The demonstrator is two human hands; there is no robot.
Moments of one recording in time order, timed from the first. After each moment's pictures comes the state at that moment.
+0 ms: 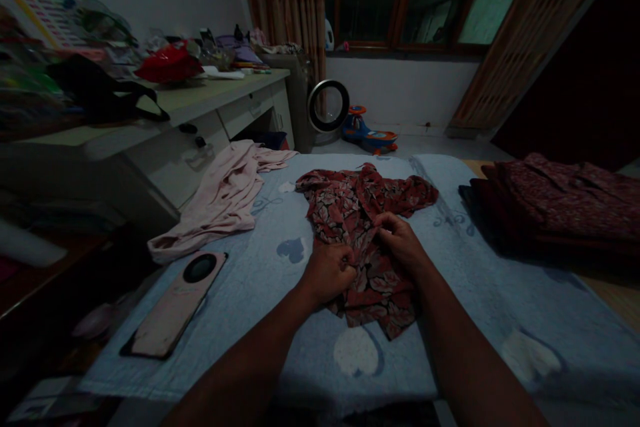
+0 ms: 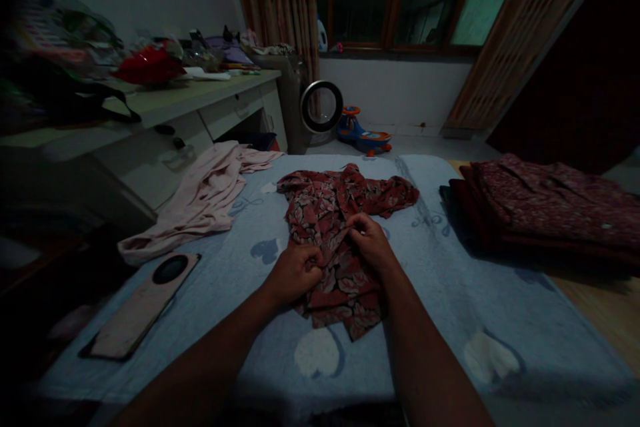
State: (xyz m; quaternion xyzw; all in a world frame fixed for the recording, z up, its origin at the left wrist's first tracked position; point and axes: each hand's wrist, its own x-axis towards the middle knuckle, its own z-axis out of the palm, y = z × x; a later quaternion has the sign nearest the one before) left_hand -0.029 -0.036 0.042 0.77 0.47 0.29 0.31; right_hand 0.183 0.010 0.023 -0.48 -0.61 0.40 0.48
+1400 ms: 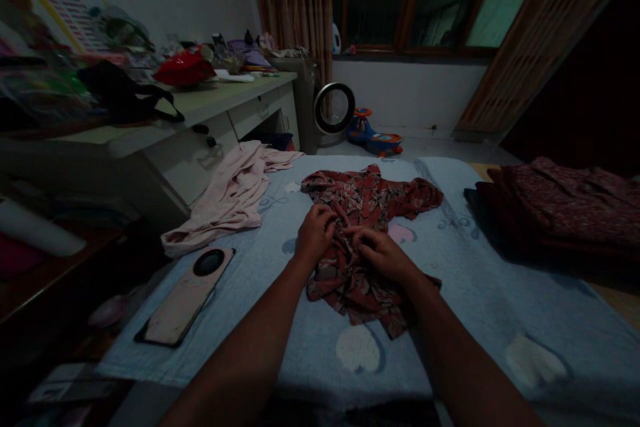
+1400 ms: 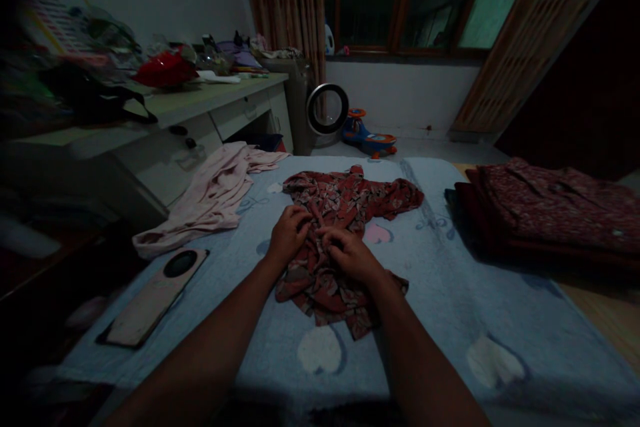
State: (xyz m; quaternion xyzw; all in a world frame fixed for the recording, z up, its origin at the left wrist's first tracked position) left_hand -0.053 0.031 0.013 0.74 0.54 0.39 0.09; right_hand 0.146 -0.014 0.043 -0.36 -0.76 0.40 0.37
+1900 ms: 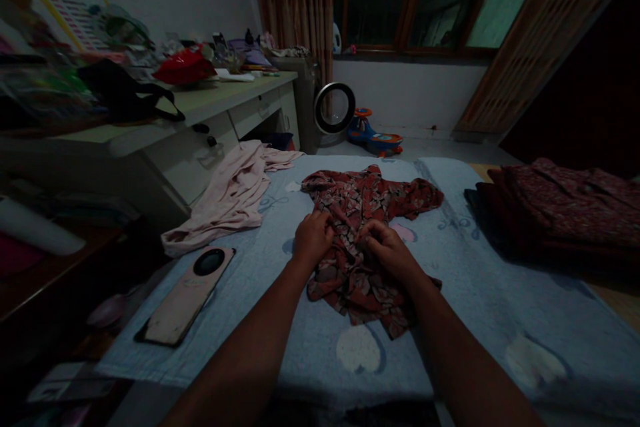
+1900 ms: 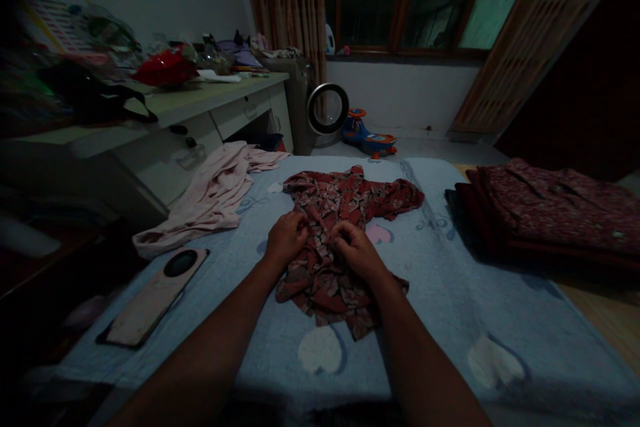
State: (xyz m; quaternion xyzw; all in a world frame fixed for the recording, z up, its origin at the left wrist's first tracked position) left_hand -0.056 0.026 0.016 0.76 0.59 0.28 0.04; right_hand 0.146 -0.015 0.043 -0.41 -0.67 0.44 0.44
